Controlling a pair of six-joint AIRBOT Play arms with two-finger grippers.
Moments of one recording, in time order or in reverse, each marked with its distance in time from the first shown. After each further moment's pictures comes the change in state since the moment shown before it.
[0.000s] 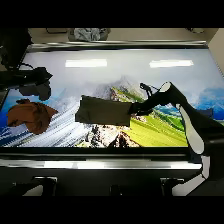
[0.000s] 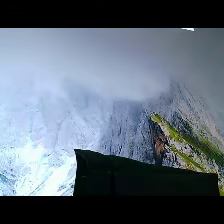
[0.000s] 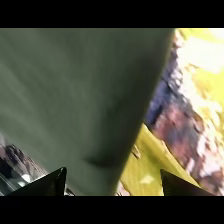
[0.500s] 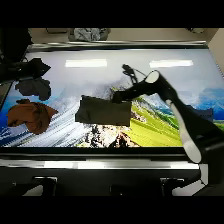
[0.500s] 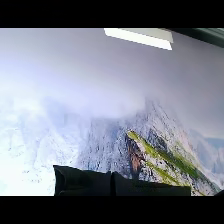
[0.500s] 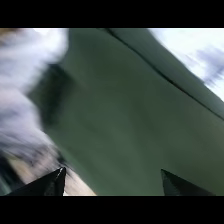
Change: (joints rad) left arm 0.002 0.001 0.074 -0.048 -0.010 -0.029; right arm 0.126 0.076 0.187 -0.060 -0.039 -0.061
